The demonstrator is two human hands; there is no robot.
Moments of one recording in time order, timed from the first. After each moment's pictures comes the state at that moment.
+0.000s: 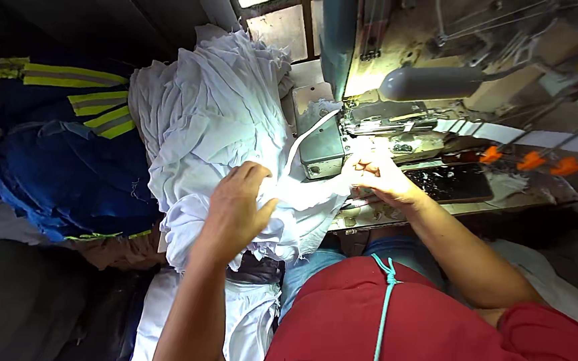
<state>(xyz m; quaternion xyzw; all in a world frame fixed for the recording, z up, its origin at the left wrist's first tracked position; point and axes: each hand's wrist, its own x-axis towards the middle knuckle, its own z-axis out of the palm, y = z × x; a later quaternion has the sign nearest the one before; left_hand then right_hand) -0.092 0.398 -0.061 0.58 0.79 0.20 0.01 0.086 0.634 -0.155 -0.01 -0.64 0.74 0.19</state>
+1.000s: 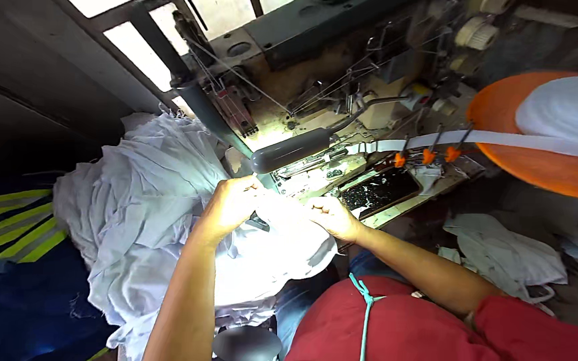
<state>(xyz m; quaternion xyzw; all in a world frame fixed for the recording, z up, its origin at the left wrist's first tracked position) -0.119 0.529 -0.064 0.66 0.70 0.24 0.12 0.099 0.618 -0.176 -0.16 -0.68 0.64 0.31</state>
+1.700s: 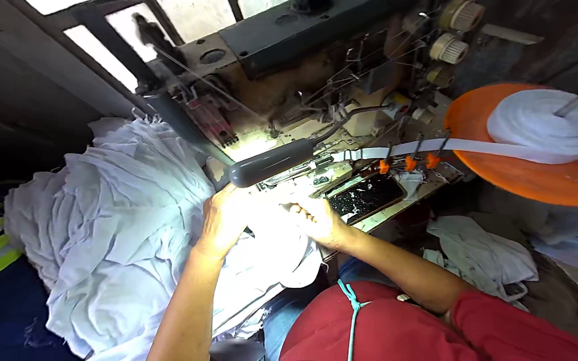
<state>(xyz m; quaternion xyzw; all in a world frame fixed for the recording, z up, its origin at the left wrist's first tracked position) -0.108 0.535 -0.101 0.67 0.68 0.29 -0.05 0.095 0.622 -0.169 -0.16 -0.77 0.50 0.36</state>
